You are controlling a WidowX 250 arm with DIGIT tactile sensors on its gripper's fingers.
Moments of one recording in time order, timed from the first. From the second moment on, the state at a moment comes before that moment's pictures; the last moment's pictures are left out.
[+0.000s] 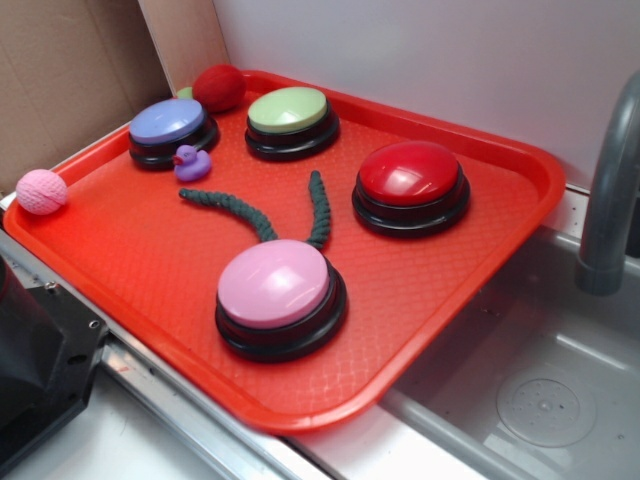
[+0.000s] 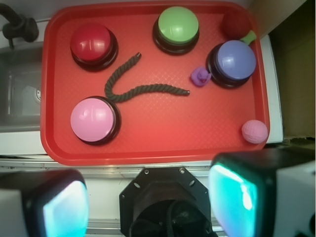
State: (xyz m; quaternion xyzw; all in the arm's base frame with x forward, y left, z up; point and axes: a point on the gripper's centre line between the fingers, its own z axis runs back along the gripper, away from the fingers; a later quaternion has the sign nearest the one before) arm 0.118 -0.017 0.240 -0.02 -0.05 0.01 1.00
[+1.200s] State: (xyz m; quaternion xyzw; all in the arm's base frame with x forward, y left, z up) arm 0.119 0.181 0.111 0.02 -0.02 0.23 0.97
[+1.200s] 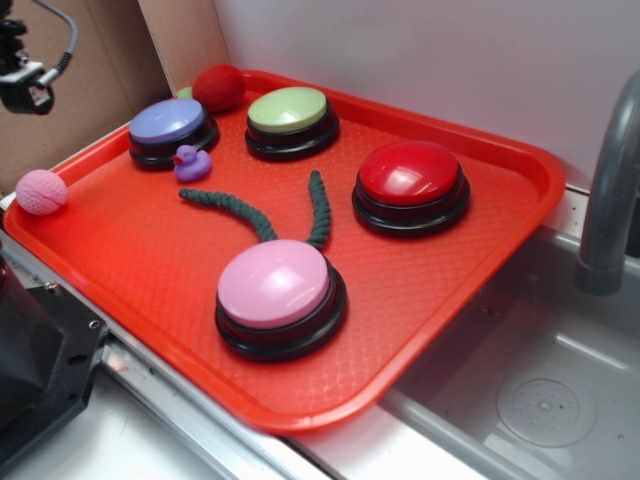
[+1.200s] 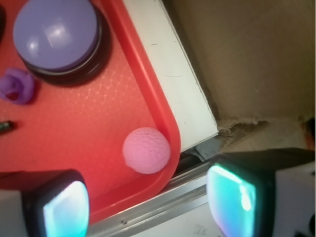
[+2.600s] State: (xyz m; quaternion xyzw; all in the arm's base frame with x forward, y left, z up) arm 0.136 0.135 0.059 0.05 -0.03 0.16 0.99
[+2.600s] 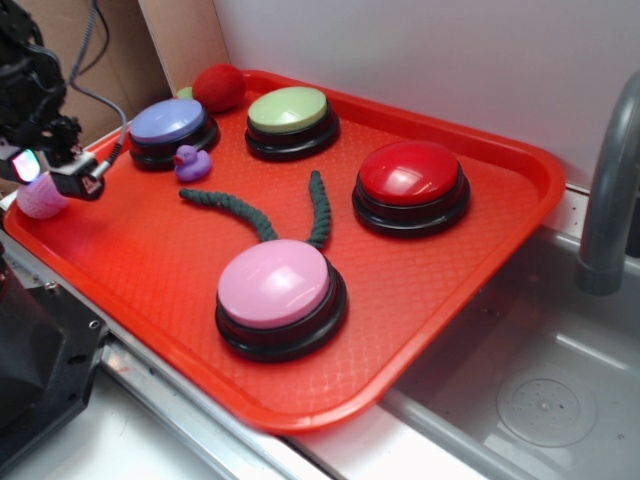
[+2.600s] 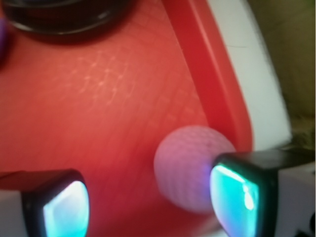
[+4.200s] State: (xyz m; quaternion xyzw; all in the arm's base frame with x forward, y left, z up) arm 0.125 0.156 0.040 0.06 0.02 0.15 0.99
